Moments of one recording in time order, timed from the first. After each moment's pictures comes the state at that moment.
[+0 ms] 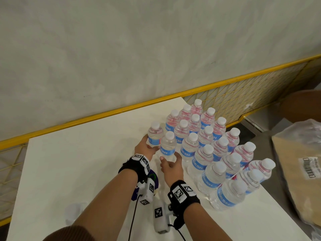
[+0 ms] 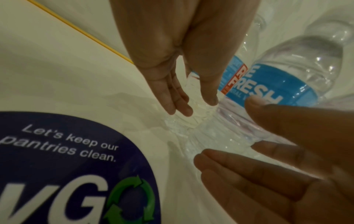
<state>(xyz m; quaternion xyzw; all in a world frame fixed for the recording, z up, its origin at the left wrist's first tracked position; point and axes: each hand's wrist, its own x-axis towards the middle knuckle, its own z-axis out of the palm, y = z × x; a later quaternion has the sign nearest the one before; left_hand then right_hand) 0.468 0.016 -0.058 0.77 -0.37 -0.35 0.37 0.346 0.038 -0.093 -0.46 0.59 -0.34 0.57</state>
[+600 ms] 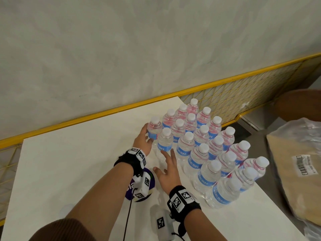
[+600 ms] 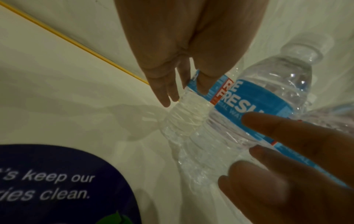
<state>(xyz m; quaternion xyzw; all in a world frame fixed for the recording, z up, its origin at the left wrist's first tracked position) 0.468 0.002 -0.041 0.73 -0.44 -0.33 0.39 0.328 0.059 -0.080 -0.63 0.49 -0.31 0.51</state>
